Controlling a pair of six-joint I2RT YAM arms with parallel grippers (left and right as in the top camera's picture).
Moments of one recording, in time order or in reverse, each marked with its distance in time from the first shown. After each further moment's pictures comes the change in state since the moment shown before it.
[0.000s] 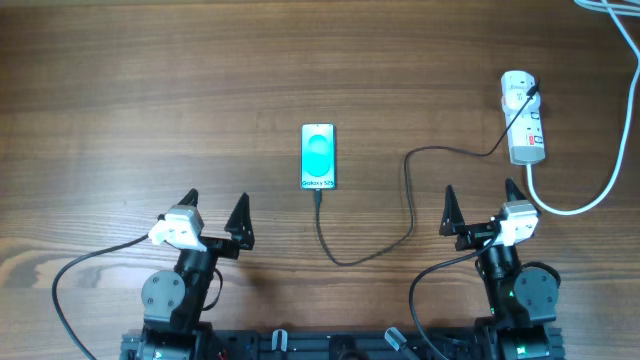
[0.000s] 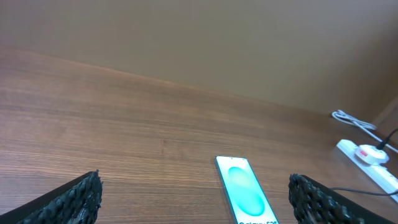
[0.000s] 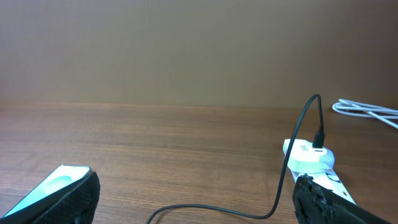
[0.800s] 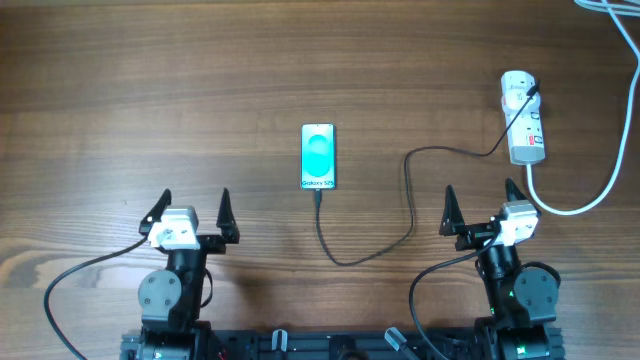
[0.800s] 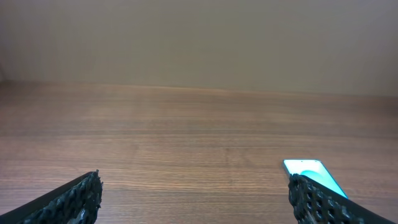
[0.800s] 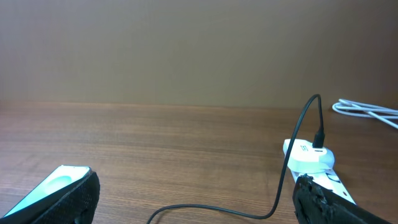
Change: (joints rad) left arm 0.060 0.000 0.000 -0.003 -0.127 0.235; right arm 0.000 0.000 0.000 0.000 0.000 0.000
